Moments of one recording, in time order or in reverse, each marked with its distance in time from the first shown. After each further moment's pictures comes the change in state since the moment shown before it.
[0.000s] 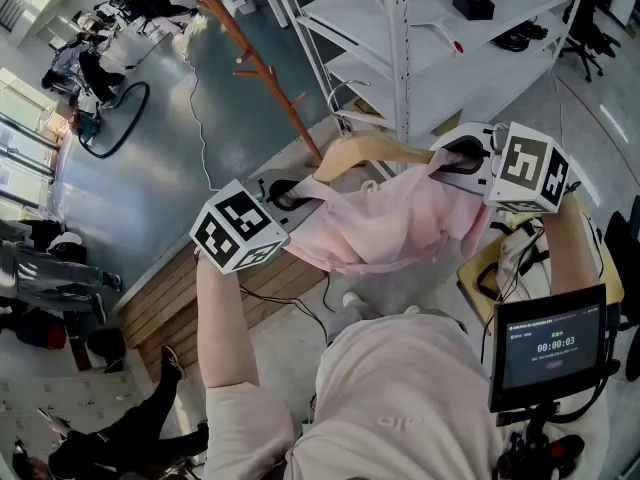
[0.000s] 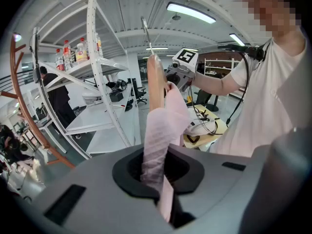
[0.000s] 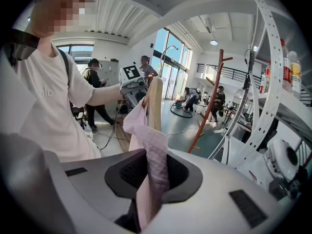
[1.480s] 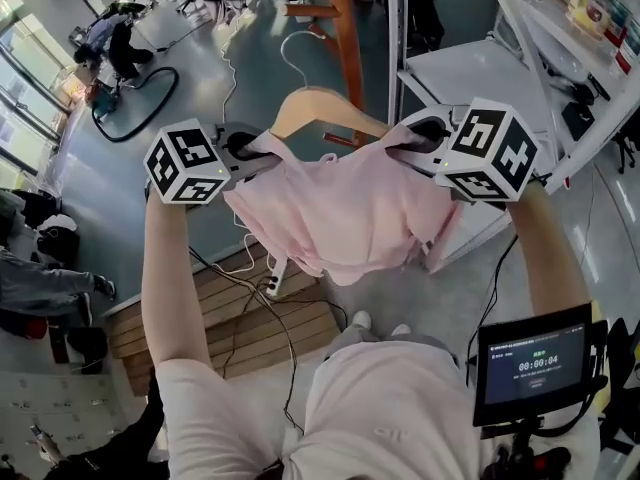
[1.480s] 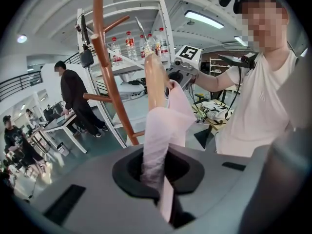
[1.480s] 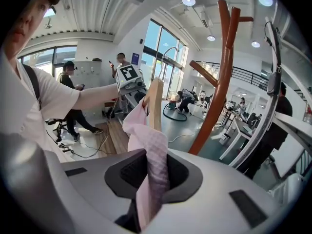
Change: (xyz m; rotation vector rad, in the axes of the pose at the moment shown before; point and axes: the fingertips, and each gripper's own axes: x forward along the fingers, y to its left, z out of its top) left arm -0.119 0.421 -0.132 0.020 0.019 0.040; right arm 0.287 -0.287 0.193 0.038 0.013 -0.024
